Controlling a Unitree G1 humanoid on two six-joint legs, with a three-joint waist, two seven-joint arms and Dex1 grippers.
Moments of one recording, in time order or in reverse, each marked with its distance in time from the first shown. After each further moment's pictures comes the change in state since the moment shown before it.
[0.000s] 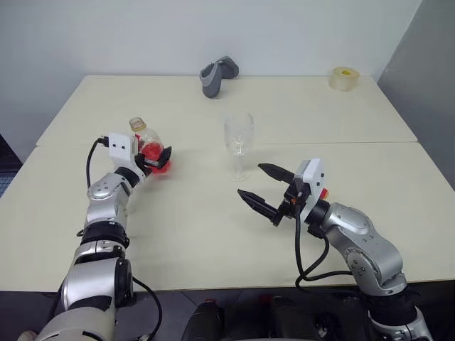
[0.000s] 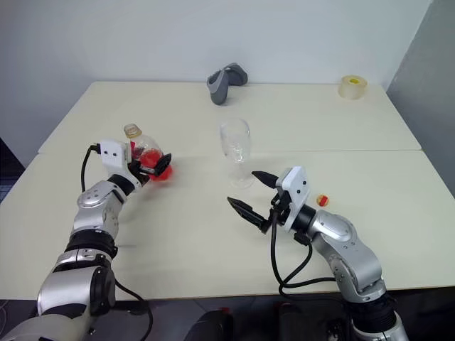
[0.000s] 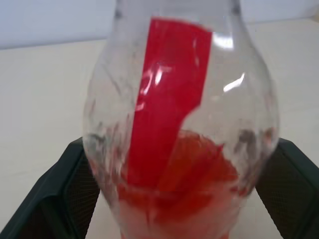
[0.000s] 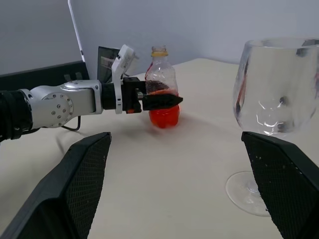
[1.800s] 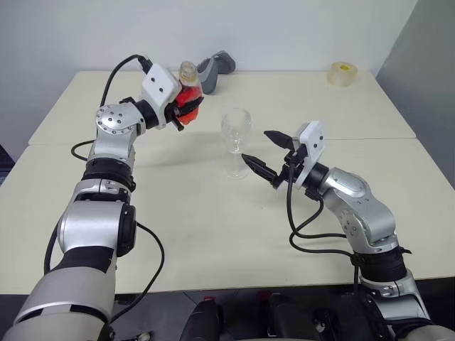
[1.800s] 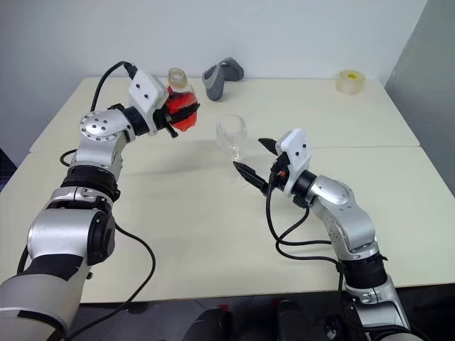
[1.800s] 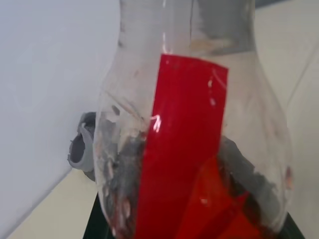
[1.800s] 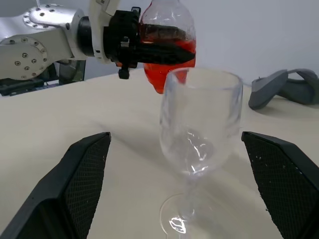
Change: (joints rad) left arm -0.439 0.047 -0.259 0.182 0.268 -0.256 -0.255; right arm -0.283 0.004 -0.047 0.254 -0.088 -0.024 -0.016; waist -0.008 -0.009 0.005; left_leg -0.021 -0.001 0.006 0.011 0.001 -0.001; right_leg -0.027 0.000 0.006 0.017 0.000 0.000
